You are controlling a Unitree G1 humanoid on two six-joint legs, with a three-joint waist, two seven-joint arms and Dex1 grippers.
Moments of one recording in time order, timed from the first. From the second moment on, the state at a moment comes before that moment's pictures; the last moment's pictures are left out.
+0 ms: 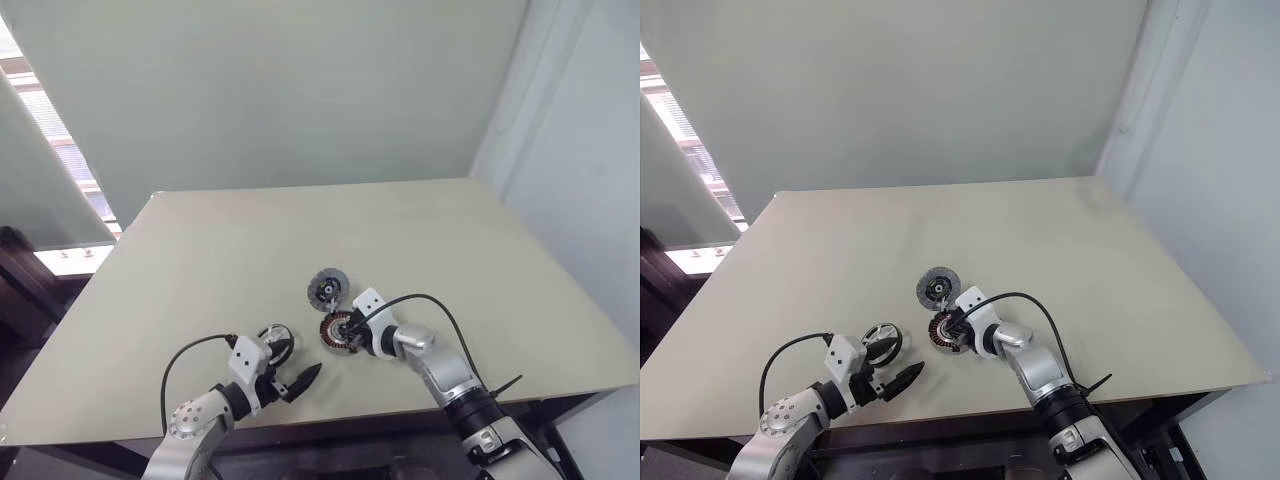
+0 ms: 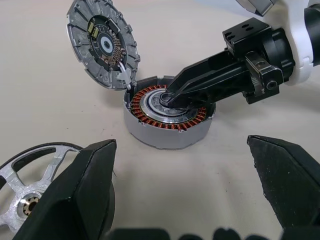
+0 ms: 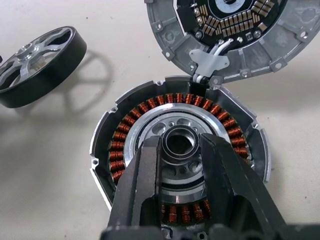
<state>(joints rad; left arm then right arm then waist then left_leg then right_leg) 0.18 0.38 -0.05 -0.10 -0.31 0.12 -0.70 -0.42 -0.07 0.33 0.34 0.02 0.42 0.55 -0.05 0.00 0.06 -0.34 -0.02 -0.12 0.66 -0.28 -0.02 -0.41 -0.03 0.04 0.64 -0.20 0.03</state>
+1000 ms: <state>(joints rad) 0.18 0.38 -0.05 -0.10 -0.31 0.11 -0.70 -0.42 -0.07 0.33 0.35 0.00 0.40 0.57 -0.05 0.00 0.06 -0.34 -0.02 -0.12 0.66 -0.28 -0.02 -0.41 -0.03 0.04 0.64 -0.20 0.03</state>
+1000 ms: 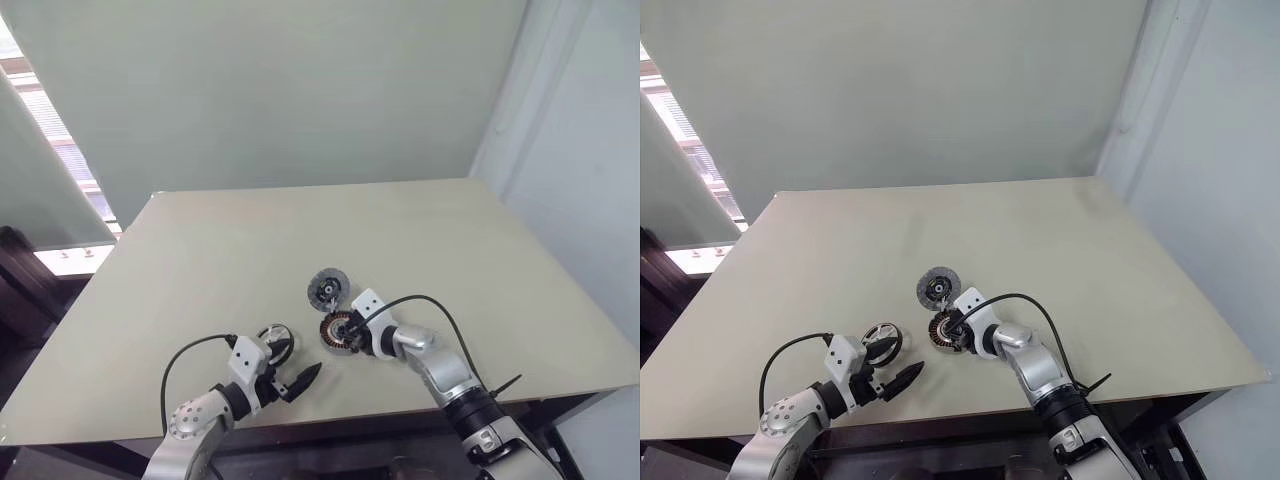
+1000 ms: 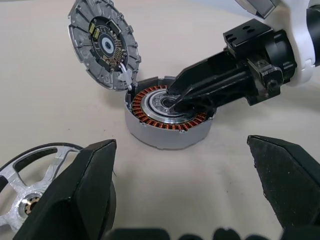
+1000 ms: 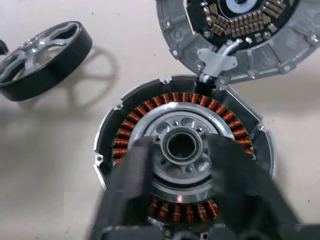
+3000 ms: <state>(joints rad) 0.19 0.35 -0.05 -0.06 -0.31 0.10 -0.69 -0.45 -0.29 0.41 0.04 -0.02 0.46 0.78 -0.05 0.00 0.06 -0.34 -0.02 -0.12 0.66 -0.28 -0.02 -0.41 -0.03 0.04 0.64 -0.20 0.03</state>
